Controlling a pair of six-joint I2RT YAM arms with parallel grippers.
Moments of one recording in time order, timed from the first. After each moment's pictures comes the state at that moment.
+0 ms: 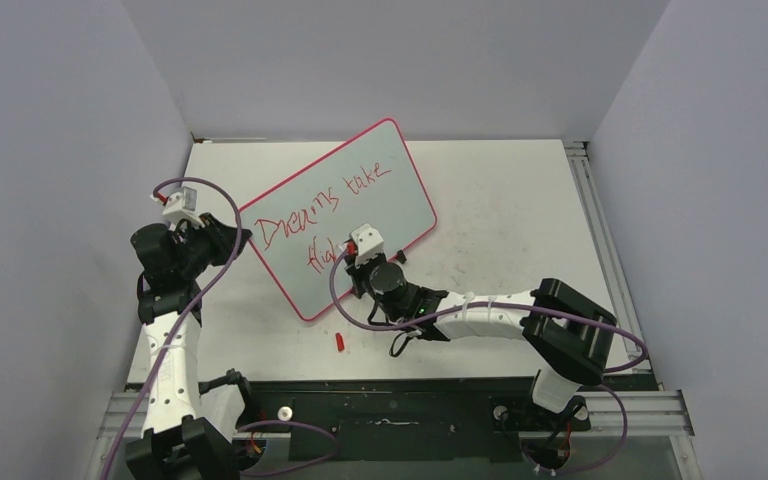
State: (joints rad) left arm 0.33 0.90 0.69 -0.14 0.65 -0.35; right arm 1.10 1.66 0.87 0.58 0.48 0.05
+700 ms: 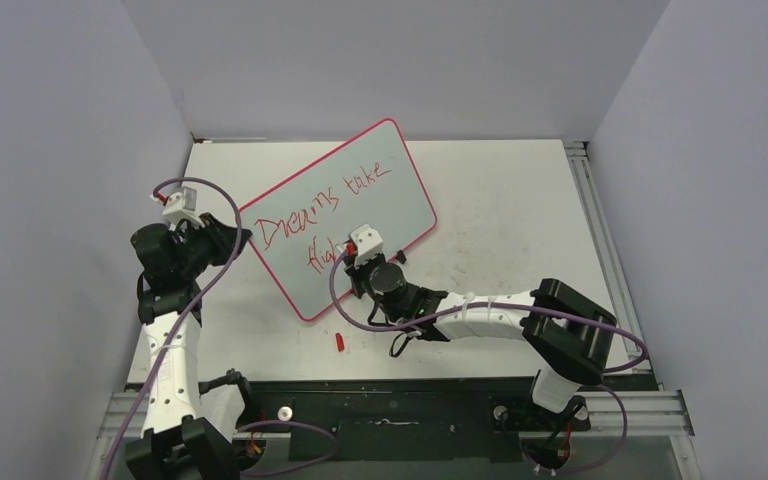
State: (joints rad) left arm 0.33 0.90 0.69 -0.14 0.65 -0.35; right arm 1.10 1.66 0.87 0.59 0.47 0.06
